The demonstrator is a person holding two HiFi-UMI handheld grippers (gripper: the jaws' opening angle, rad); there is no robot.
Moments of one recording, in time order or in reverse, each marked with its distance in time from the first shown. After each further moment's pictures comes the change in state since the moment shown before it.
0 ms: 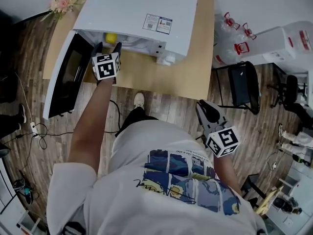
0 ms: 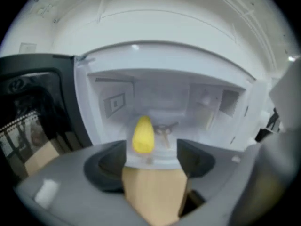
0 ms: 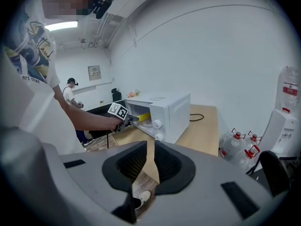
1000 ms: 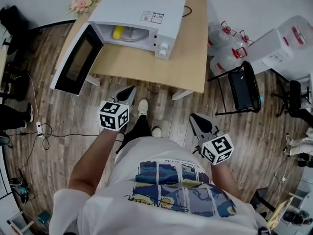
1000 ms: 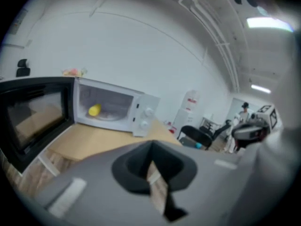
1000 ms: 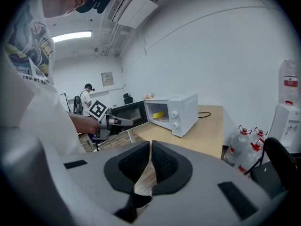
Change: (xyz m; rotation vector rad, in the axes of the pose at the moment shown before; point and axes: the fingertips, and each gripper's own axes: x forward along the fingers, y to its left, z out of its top) left arm -0.270 -0.179 -0.075 -0.055 -0.008 -0.439; right arm -0.104 0.070 -0.080 -0.016 -0.073 0.118
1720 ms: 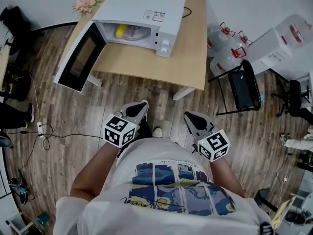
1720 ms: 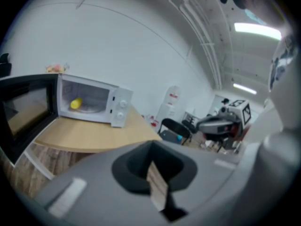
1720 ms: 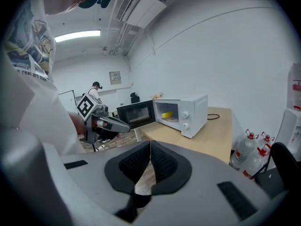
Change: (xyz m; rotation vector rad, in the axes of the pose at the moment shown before) left arm -0.050 -0.086 -0.035 0.060 0.060 -0.192; right arm 0.004 0.038 -0.005 -0.061 -0.001 0.069
